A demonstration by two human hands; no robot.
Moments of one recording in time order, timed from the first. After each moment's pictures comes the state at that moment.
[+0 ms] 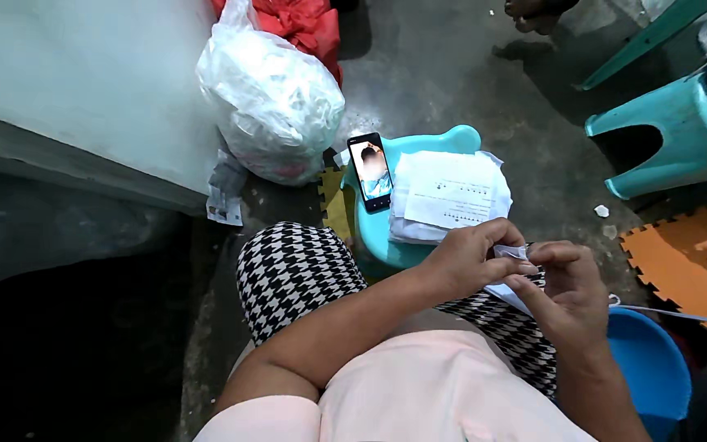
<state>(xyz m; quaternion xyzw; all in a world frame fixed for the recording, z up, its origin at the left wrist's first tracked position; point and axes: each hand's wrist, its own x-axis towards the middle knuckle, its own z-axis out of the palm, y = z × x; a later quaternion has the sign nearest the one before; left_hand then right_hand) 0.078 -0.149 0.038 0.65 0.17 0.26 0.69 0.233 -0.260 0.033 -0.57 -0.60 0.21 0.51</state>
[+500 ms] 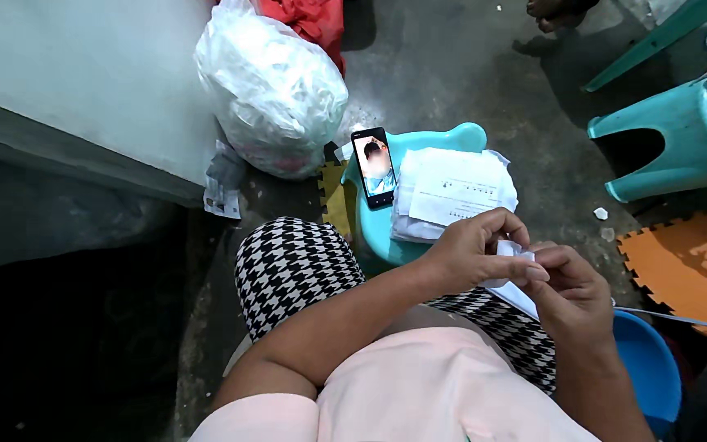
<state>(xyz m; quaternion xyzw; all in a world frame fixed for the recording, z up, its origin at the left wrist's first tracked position) 0.069 -0.142 0.038 0.55 0.15 0.27 0.78 0.226 -0.250 0.038 -0.50 -0.57 0.35 0.55</state>
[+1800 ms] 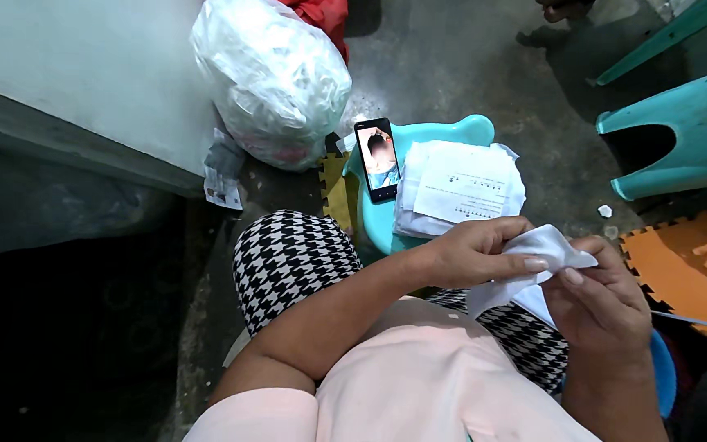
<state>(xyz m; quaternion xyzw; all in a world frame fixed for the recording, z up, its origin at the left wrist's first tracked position) 0.061 -0.131 0.037 0.54 0.04 0.20 0.82 0.238 -0.252 0.046 -0.43 -0.48 0.48 0.60</state>
